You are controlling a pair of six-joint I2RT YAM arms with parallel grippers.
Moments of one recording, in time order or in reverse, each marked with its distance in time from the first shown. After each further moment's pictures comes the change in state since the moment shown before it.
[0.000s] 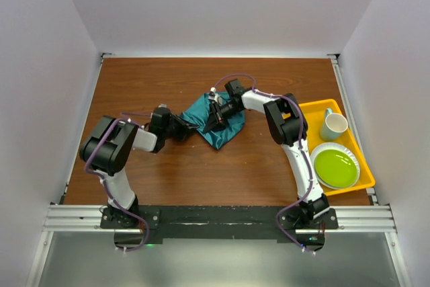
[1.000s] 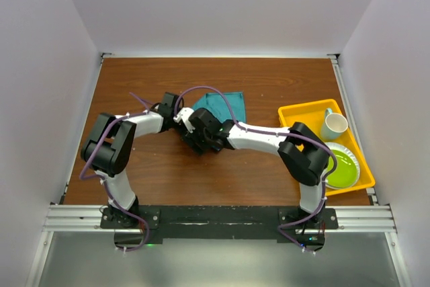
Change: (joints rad) left arm -0.047 -0.008 0.349 -0.700 -0.090 0.131; right arm 0.481 -0.563 -0.437 0.206 1.244 -0.485
